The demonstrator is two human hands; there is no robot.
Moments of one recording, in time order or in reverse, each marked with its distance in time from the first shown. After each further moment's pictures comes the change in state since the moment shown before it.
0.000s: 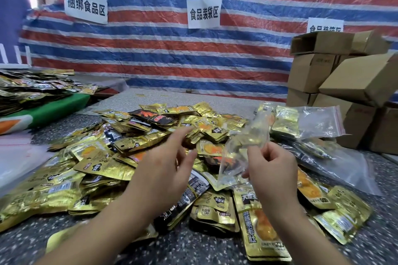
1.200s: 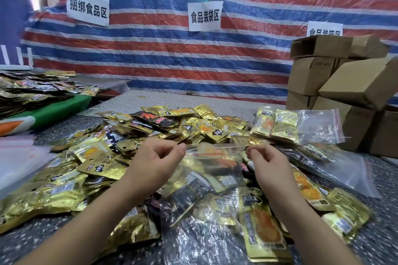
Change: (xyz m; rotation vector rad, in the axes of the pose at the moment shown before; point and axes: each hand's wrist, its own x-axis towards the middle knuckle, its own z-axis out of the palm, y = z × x) left_hand 0.013 -0.019 -0.012 -0.452 -0.073 -0.227; right_hand 0.025 0.019 -0.006 -0.088 -0.170 0.191
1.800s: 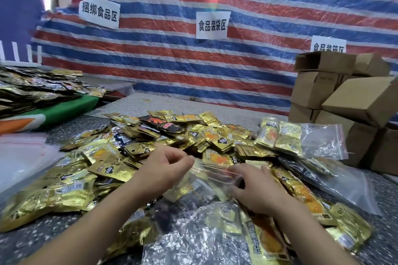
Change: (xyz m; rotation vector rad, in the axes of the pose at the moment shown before) left_hand 0.004 -0.010 -0.004 -0.064 -0.140 -0.098; right_hand 0.010 -0.002 0.010 -0.892 -0.451 -0.278
